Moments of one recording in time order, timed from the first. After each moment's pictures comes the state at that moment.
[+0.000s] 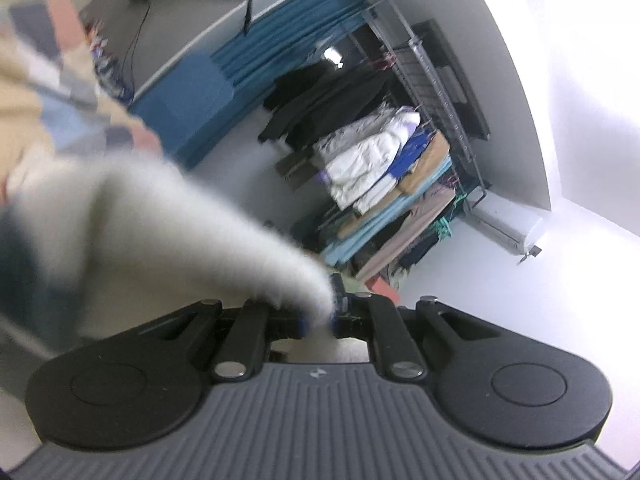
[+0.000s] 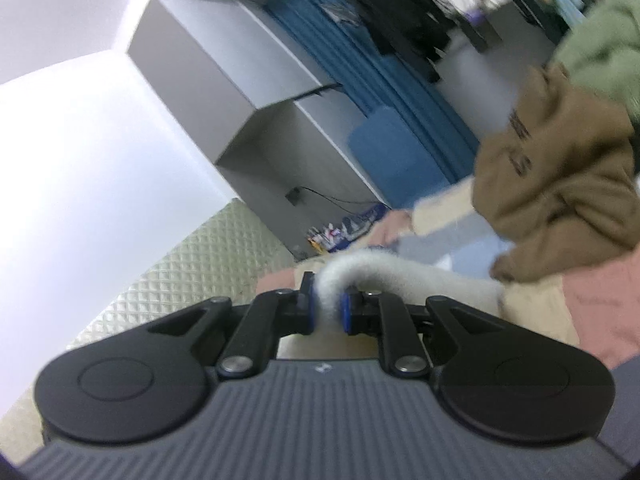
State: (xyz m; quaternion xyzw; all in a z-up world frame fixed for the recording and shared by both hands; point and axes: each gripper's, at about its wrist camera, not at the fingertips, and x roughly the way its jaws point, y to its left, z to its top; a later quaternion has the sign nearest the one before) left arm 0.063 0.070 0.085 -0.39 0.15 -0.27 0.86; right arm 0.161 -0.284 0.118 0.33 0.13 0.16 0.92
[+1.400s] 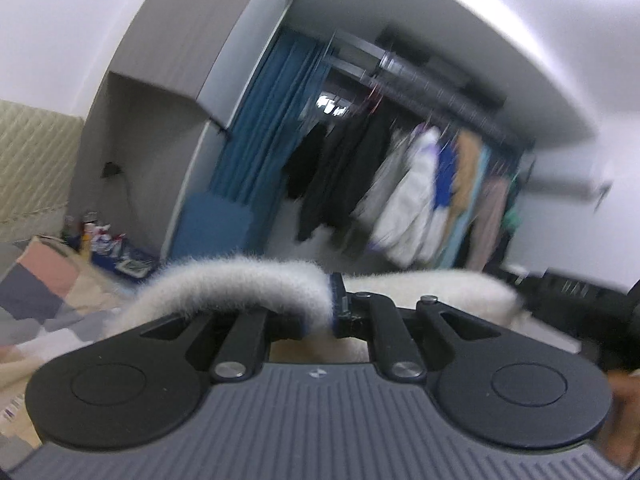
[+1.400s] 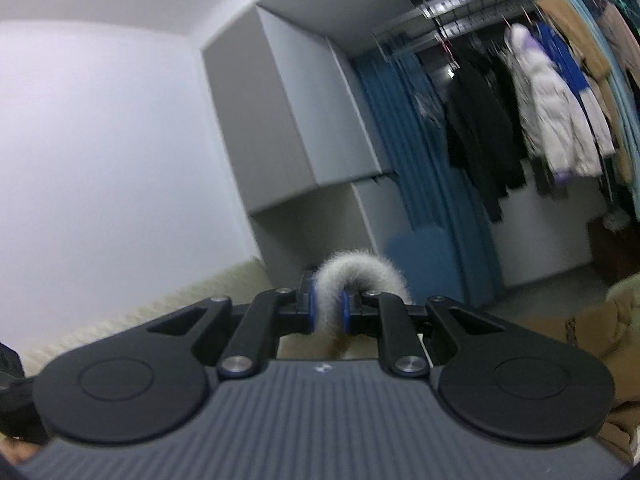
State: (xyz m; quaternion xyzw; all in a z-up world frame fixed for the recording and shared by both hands) left arm 0.177 0.079 0.411 -0.17 0.08 -0.17 0.97; right arm 0.269 -0.230 0.343 0.17 0.04 0.14 0.97
